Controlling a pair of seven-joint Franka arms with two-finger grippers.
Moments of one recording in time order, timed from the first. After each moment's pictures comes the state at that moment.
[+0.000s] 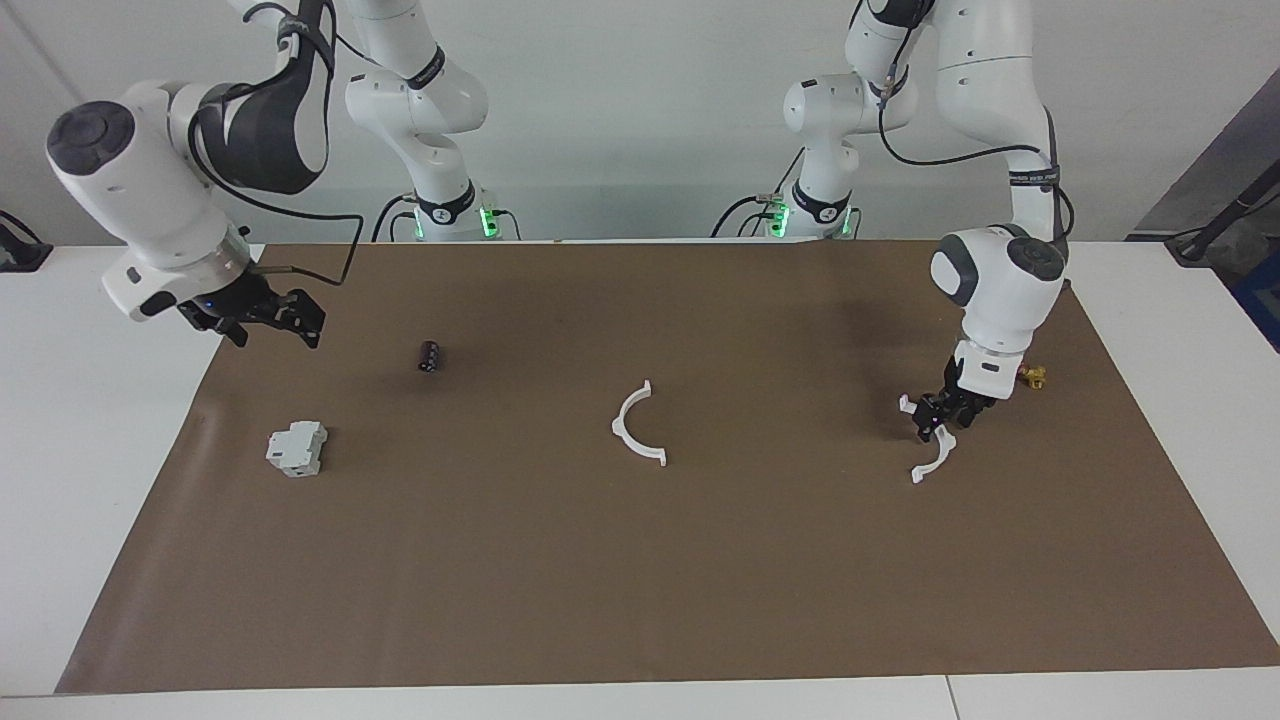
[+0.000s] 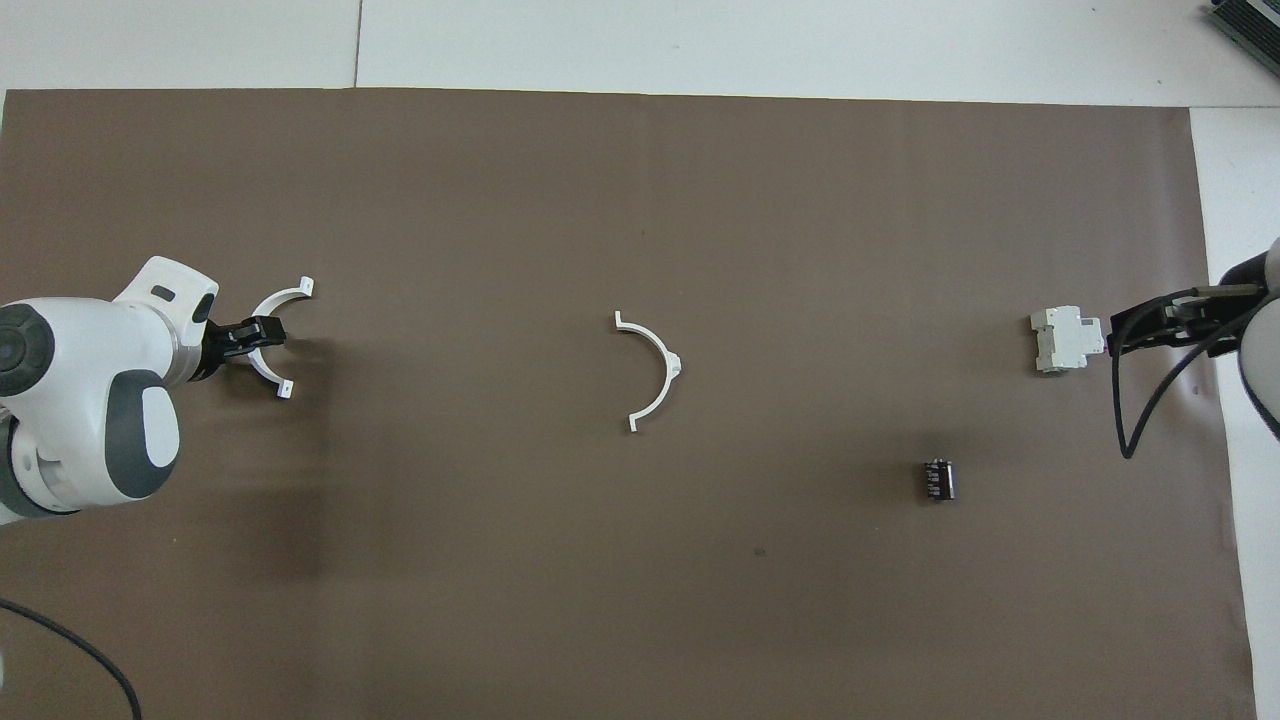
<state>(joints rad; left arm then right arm) 0.03 0.22 0.02 -2.22 -0.04 2.64 -0.19 -0.01 0.04 -0.12 -1.73 -0.06 1.69 -0.10</state>
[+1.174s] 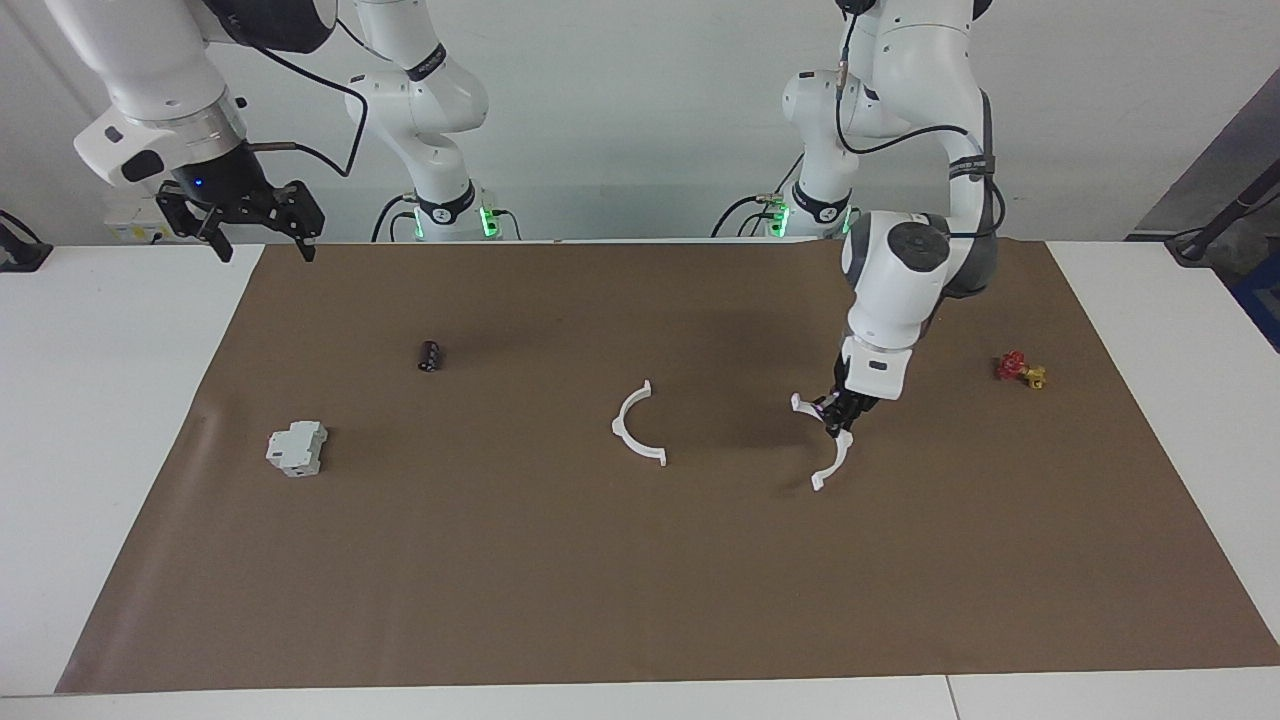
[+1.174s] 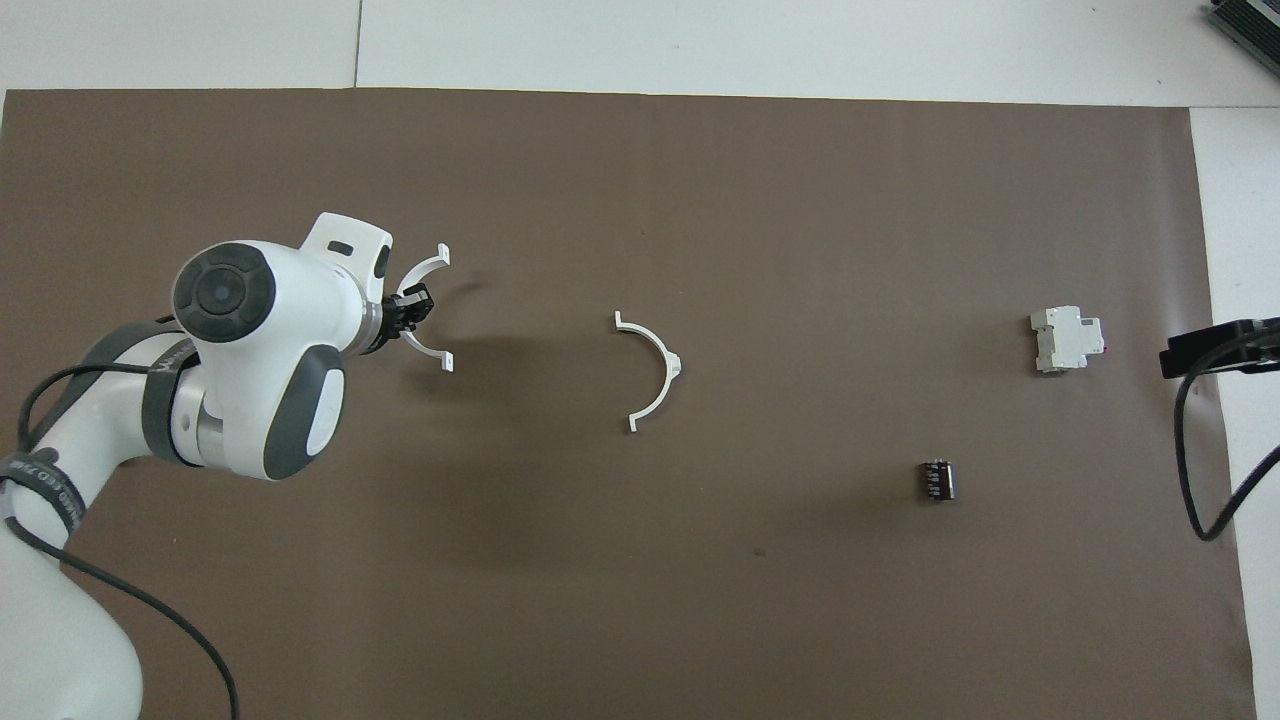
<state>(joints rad) -0.33 0.21 0.00 -2.05 0.02 2.41 -0.75 0.03 -0.08 -0.08 -1.65 -0.07 1.55 -0.10</state>
